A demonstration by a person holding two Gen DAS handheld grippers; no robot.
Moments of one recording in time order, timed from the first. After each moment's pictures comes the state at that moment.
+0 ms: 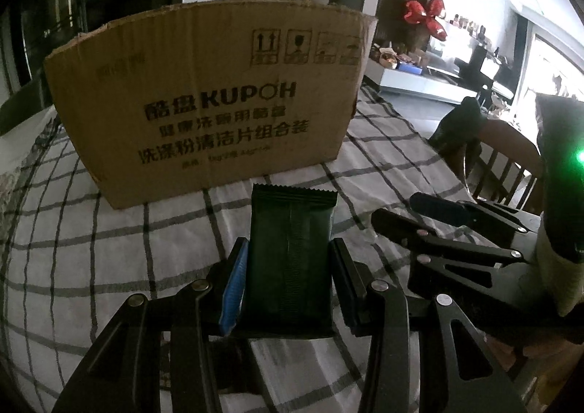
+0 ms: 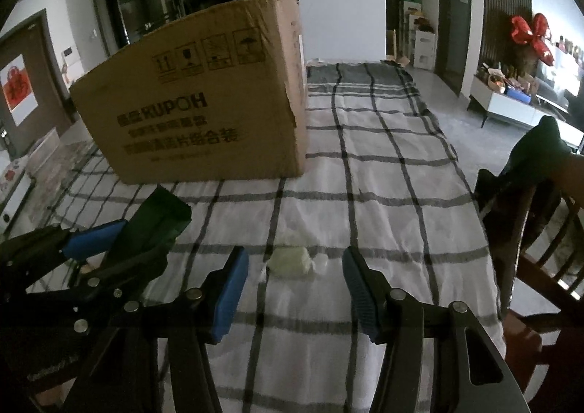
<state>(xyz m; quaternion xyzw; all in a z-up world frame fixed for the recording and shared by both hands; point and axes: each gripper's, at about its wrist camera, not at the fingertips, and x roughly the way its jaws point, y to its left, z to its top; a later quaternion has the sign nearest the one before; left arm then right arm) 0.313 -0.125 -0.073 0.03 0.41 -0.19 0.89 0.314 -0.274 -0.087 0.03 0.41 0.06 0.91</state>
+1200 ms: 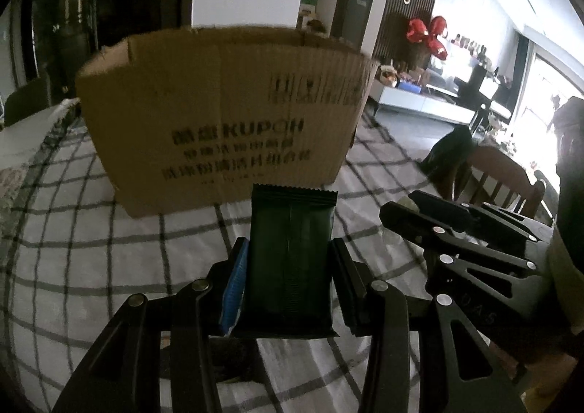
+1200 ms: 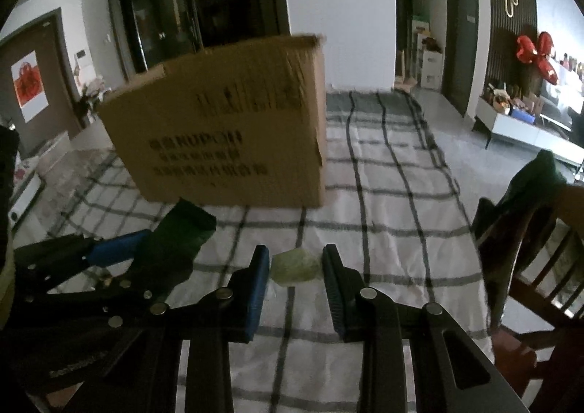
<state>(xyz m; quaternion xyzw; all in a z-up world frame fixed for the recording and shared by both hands) 0.300 -0.107 -0.038 0.00 0.39 -0.19 0.90 0.298 -0.259 -0.047 0.02 0.36 0.08 0.93</state>
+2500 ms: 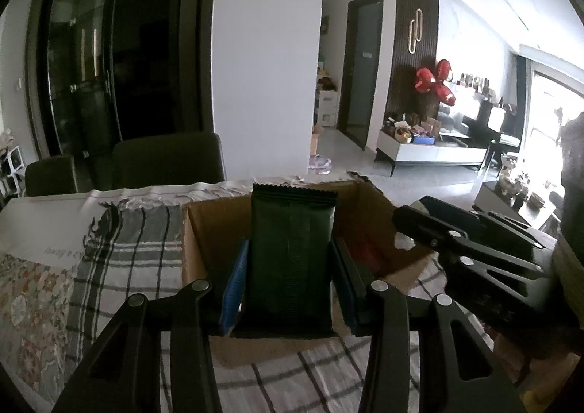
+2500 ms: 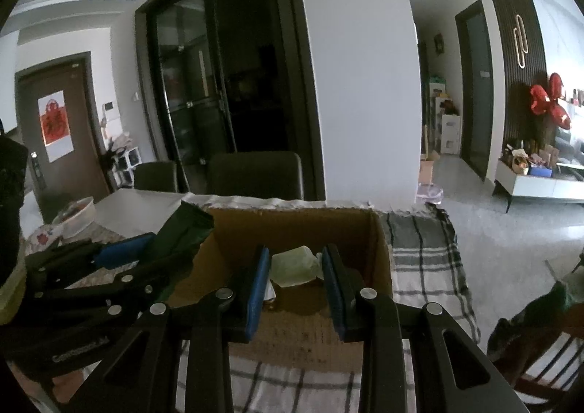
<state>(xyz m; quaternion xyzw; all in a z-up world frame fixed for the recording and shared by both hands) 0.389 -0.057 0.067 0.02 0.28 -0.16 0.95 0.378 -0.221 0.064 0.03 0.23 0.12 0.97</state>
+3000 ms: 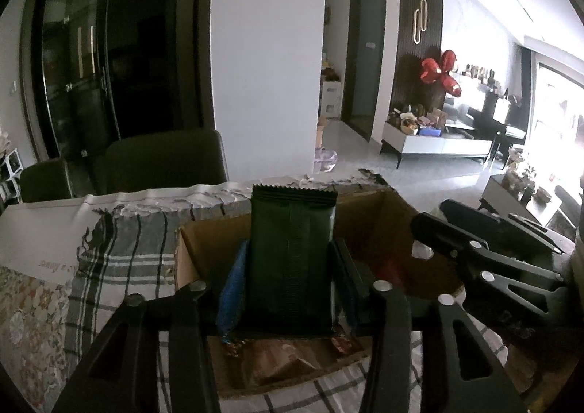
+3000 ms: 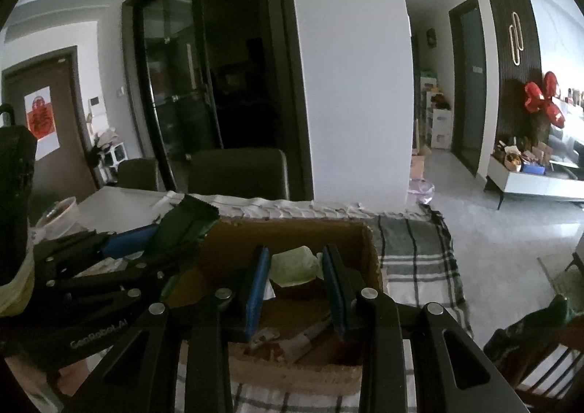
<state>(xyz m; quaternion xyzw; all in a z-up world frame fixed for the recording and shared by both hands) 0.438 -0.061 0.056 0.03 0.30 -0.15 0.94 0.418 -0.224 0.059 0.03 0.25 0.09 0.96</state>
